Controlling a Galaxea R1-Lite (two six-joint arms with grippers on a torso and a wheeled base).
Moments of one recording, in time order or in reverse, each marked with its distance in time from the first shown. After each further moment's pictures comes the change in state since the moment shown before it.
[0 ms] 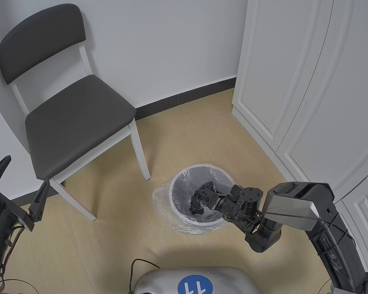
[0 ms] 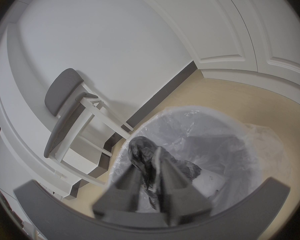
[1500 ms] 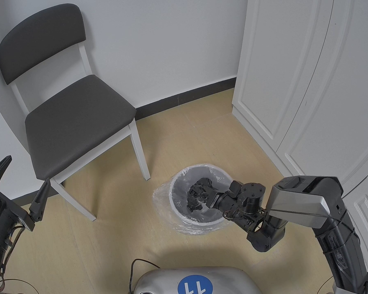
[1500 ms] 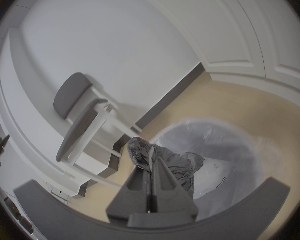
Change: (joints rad) left arm 0.000 0.006 -0.001 -0.001 0.000 -0.003; right arm 0.021 -0.102 0.082 0.001 0.029 0.010
